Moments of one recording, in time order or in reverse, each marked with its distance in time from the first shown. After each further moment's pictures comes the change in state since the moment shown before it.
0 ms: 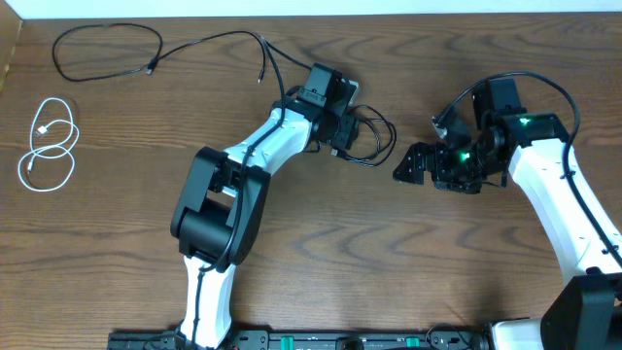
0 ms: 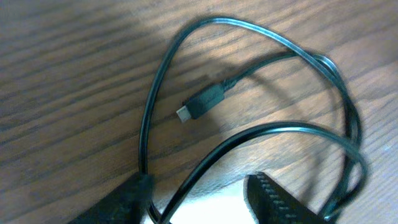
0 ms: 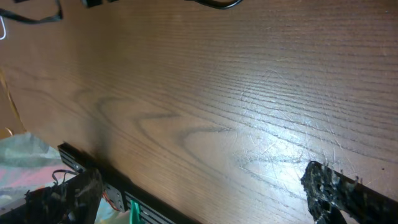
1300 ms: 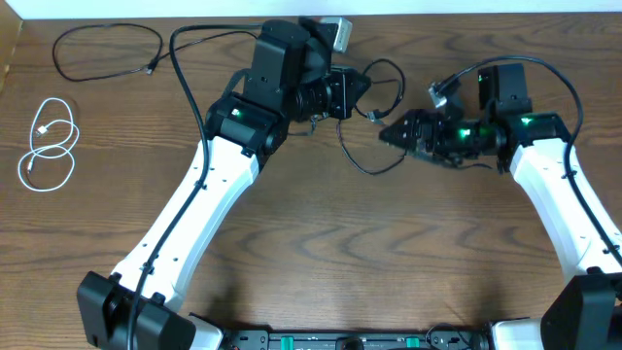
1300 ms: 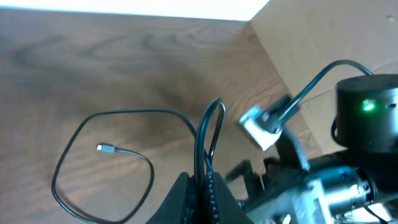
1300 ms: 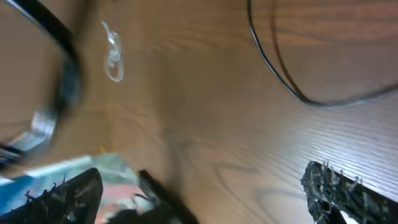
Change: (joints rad) left arm 0.002 -0.560 -0.002 -0.043 0.237 -0.355; right arm -0.012 0.000 0.001 0.321 -0.269 0.228
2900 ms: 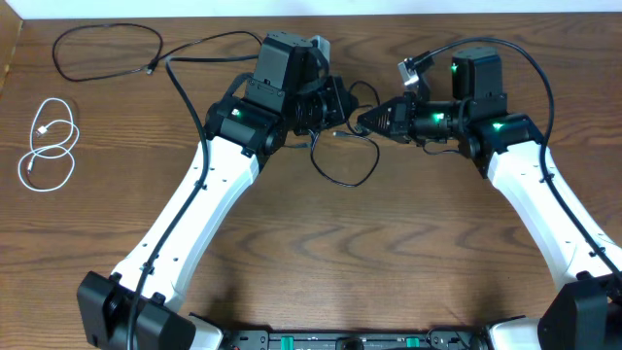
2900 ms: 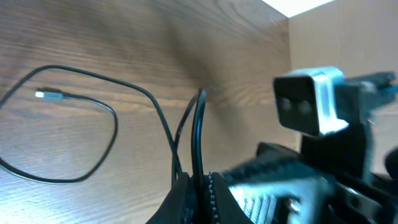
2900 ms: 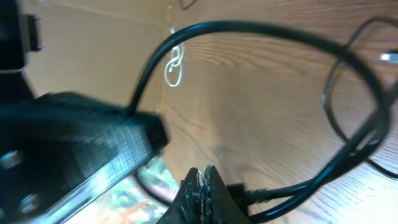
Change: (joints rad) left arm -0.001 0.000 0.000 -0.169 -0.037 -0.312; right arm 0.134 0.000 0.001 0.358 -0.087 0.284
